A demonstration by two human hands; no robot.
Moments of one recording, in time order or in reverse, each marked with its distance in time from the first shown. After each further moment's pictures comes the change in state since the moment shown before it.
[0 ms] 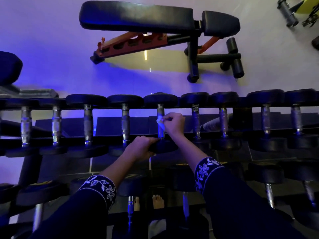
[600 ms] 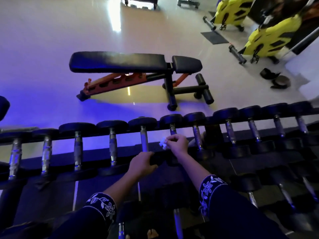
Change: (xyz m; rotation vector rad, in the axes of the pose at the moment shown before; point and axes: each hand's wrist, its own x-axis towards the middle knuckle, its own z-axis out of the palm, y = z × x) left_hand -0.003 0.083 -0.017 -0.083 0.088 -0.207; right_hand -0.016 0.051 -0.073 0.188 0.084 0.162
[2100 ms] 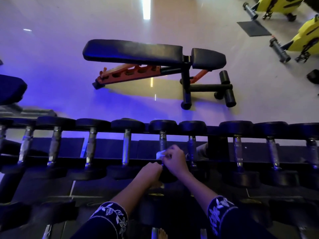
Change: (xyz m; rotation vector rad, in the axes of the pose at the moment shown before) left_hand 0.090 0.095 0.072 0.247 -0.306 -0.033; right_hand 0.063 0.038 -0.058 -0.371 -0.287 -0.399
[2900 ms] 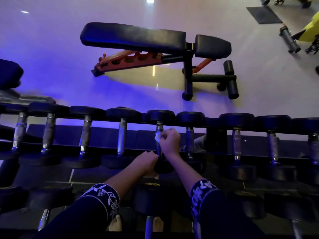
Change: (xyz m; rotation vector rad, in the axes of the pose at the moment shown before) left_hand 0.004 0.006 -0.012 0.002 -0.070 -0.023; right_hand 0.029 -0.015 0.007 0.034 0.177 0.071
